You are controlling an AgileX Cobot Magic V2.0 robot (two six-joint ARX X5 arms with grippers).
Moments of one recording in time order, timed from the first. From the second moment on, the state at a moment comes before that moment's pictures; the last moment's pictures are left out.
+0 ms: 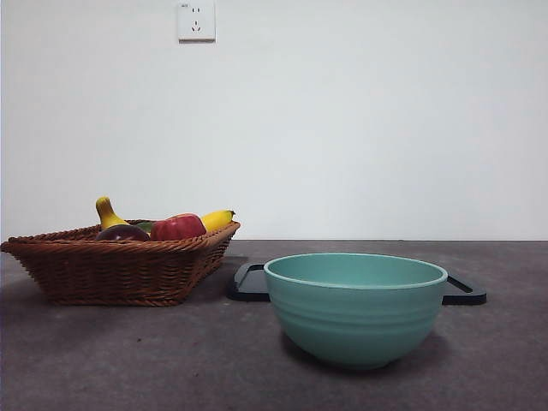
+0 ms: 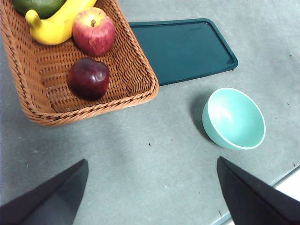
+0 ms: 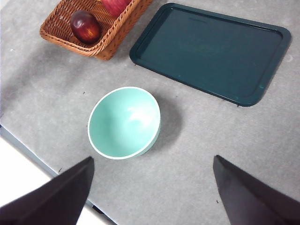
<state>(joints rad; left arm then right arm) -0.07 0.69 0.91 -0.97 0.50 0.05 0.15 0.71 0.95 -1.04 -0.50 -0.06</state>
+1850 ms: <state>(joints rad) -0.32 1.73 1.25 -0.63 0.10 0.03 0.15 0.71 0.95 -1.03 -0.50 -0.06</state>
